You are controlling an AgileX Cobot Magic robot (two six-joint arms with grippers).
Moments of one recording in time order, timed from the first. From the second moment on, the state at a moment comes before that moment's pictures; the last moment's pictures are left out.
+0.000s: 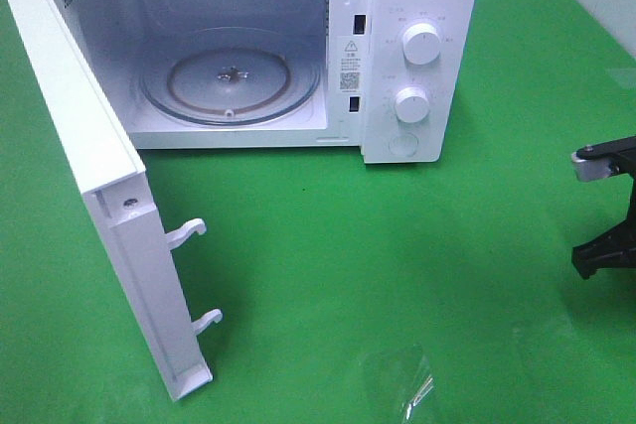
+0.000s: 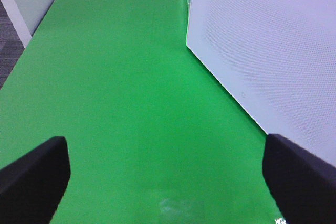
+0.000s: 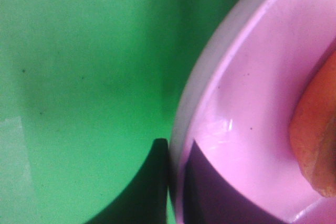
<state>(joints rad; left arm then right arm) 0.05 -0.01 -0.52 -0.05 1.09 0.02 0.12 1.73 -0.81 -0.39 0.78 0.29</state>
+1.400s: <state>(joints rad) 0.05 -0.01 -0.52 -0.05 1.09 0.02 0.34 1.47 -0.75 -0.52 0.99 0.34</state>
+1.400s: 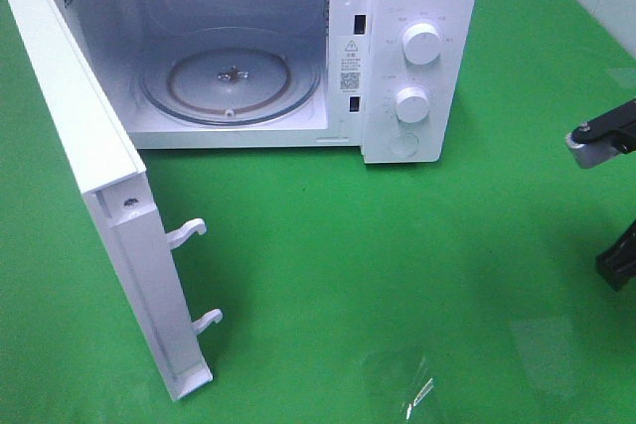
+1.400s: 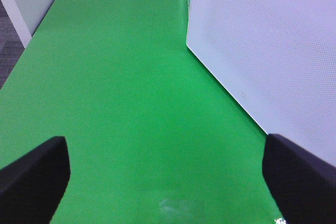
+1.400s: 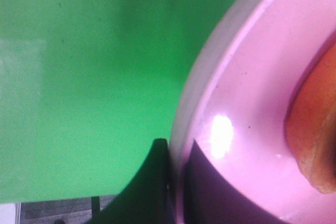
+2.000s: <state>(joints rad) 0.05 -0.01 -0.52 -0.05 1.09 0.02 0.50 1.28 -0.71 -0.52 1.04 0.35</state>
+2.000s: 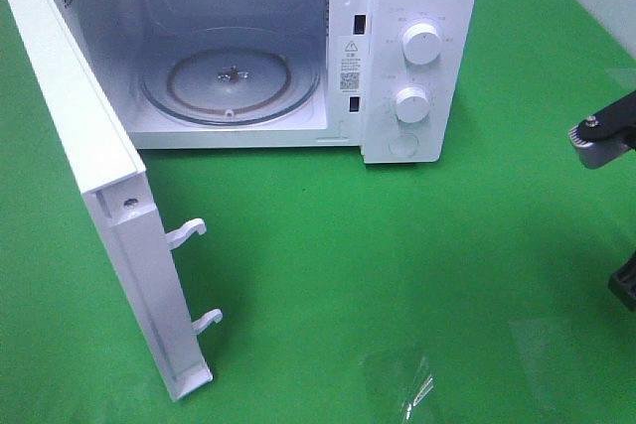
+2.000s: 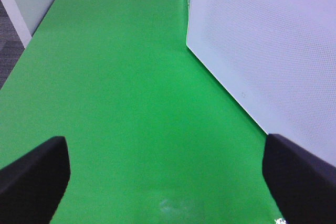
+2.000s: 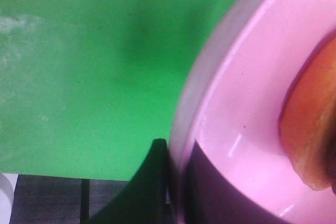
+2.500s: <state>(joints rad) 0.05 -0.01 -0.52 -0.05 1.09 0.02 0.67 1.28 -0.71 -0.54 1.06 0.36</state>
